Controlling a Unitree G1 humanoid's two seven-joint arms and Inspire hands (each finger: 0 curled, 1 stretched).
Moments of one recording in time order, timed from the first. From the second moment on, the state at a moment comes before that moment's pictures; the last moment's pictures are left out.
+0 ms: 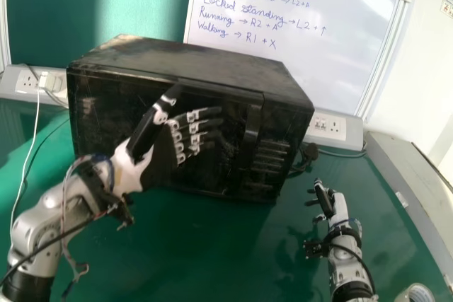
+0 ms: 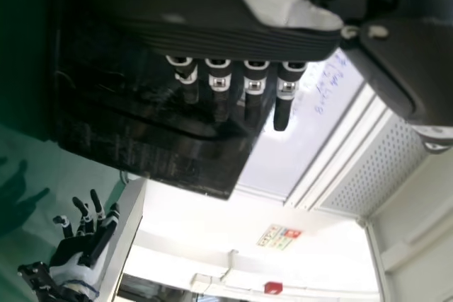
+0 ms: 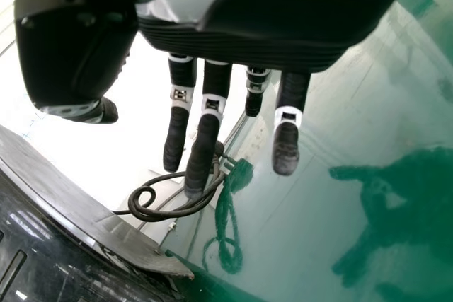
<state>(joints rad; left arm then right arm) -0.69 0.23 0.11 -0.12 -0.50 0.57 -0.38 -1.04 -0.49 -0.09 1.34 -0.21 -0.16 -0.07</state>
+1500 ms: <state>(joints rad) -1.07 0.20 -0.03 0.64 -0.06 0.16 -0.44 -1.04 -0.48 -0.09 1.34 -0.21 -0.17 -0.07</state>
